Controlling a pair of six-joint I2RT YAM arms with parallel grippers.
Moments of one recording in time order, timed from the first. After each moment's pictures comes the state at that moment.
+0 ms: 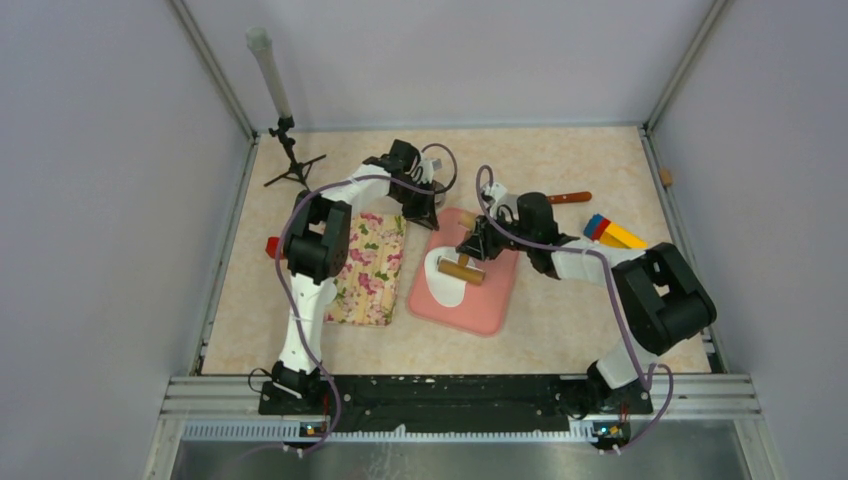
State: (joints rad) left arm -0.39 2.29 1.79 -0.64 0.55 -0.18; right arm 0.47 1.61 0.75 0.39 -0.61 0.12
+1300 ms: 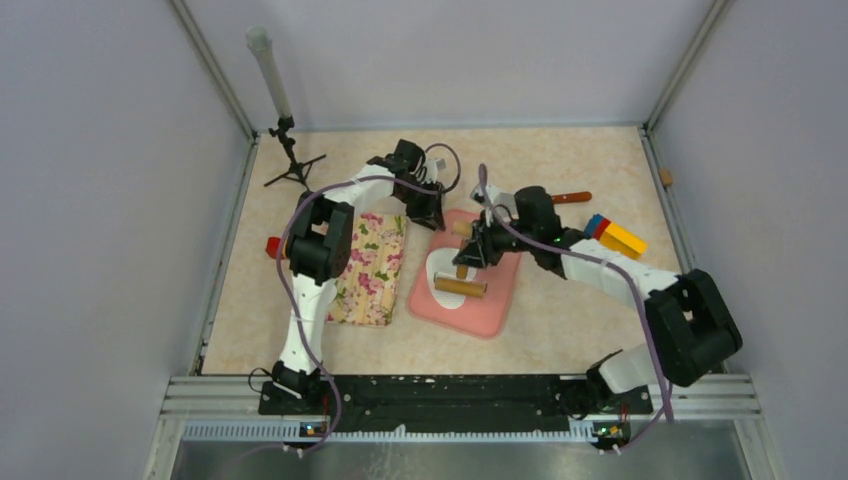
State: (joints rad) left arm -0.41 2.30 1.80 -0.65 0.52 -0.22; right arm 0.55 1.48 0.79 0.08 -0.73 0.12
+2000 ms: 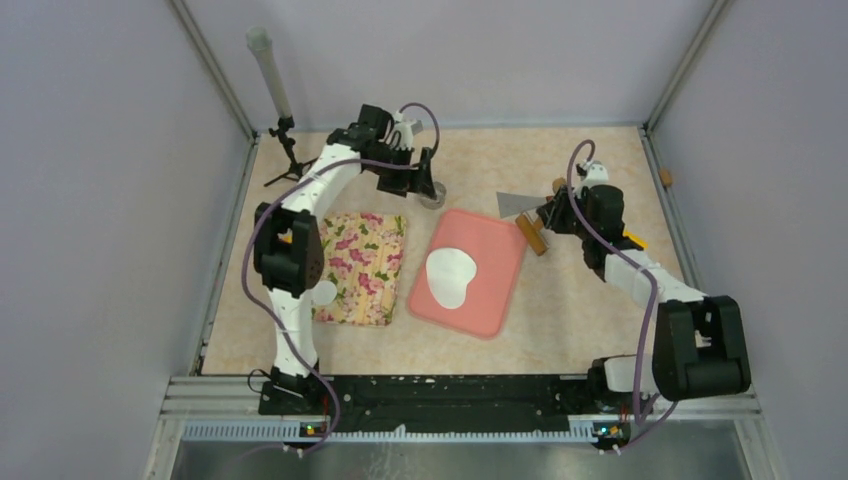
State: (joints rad) left arm -0.32 2.13 1.88 -0.78 0.56 -0.11; right arm 0.11 1.29 0.67 0.22 -0.22 0.29
